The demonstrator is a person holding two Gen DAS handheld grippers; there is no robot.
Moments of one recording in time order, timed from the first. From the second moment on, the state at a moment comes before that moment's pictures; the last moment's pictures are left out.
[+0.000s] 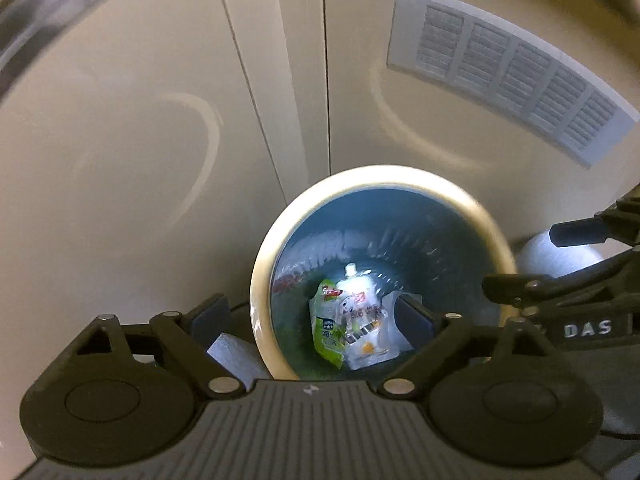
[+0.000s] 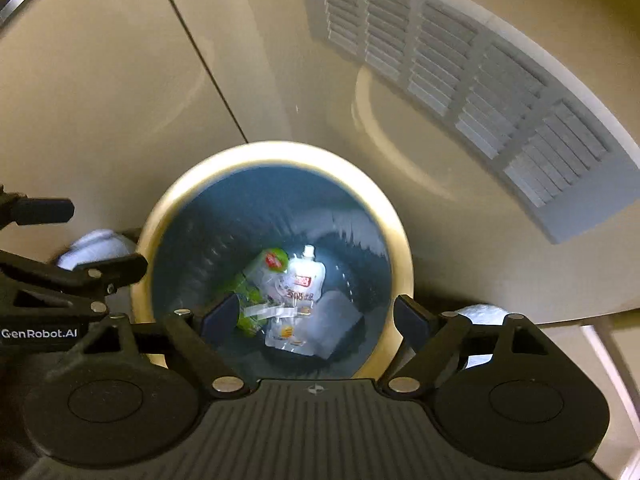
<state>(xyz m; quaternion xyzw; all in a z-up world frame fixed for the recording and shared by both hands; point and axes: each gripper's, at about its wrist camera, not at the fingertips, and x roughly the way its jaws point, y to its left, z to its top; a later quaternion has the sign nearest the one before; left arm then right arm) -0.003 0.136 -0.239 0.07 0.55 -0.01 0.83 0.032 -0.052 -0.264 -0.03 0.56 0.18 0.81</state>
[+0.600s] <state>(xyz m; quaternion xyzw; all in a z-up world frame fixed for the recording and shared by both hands) -0.052 0.131 -0.125 0.03 0.46 0.02 0.89 -0.046 -0.089 -0.132 -0.03 0.34 0.23 0.91</state>
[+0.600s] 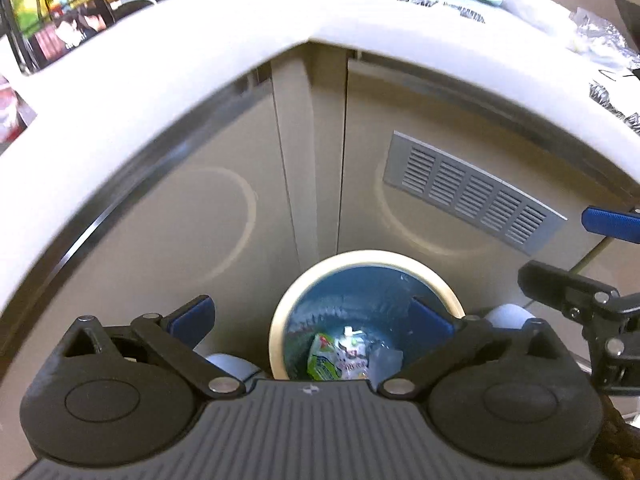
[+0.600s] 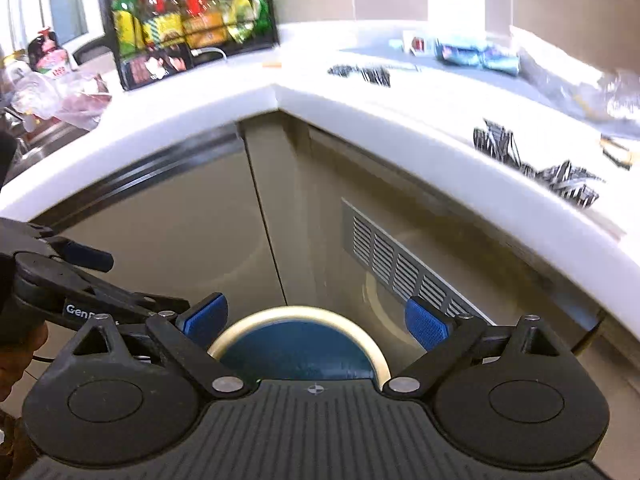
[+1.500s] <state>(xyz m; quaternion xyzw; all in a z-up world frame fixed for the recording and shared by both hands) 0.020 0.076 0.007 0.05 0.27 -0.02 0.96 -0.014 -0.162 -0.042 0.03 0.16 0.07 0.98</state>
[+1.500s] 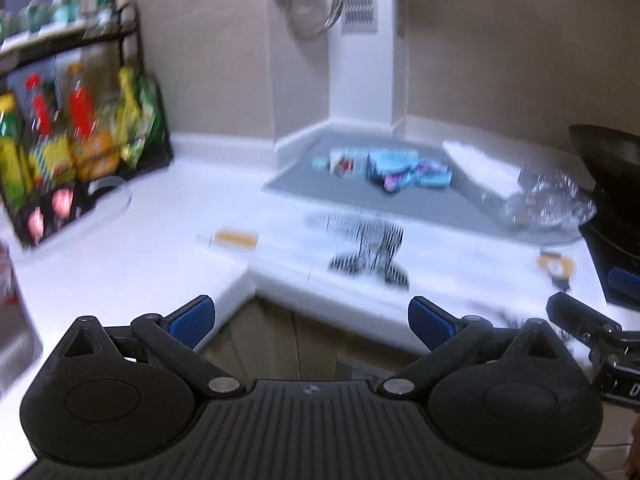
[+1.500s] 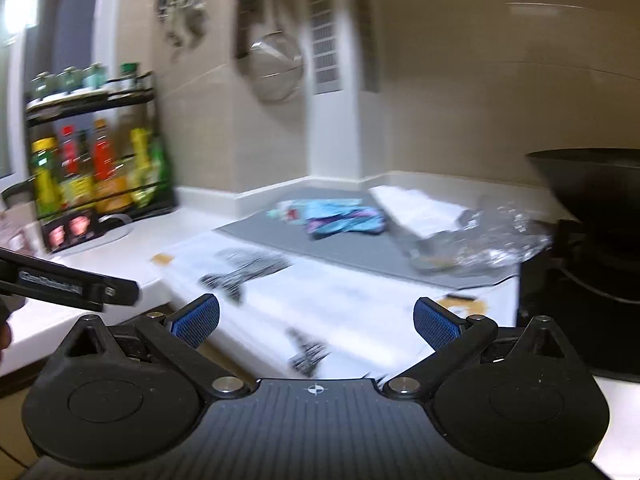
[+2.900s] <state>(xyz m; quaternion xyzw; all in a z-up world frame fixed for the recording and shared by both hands) 0.349 -0.001 -0.033 0.01 0.37 -0.14 0.92 0.266 -0.217 -0.052 0.11 0.21 -0.04 0.97</state>
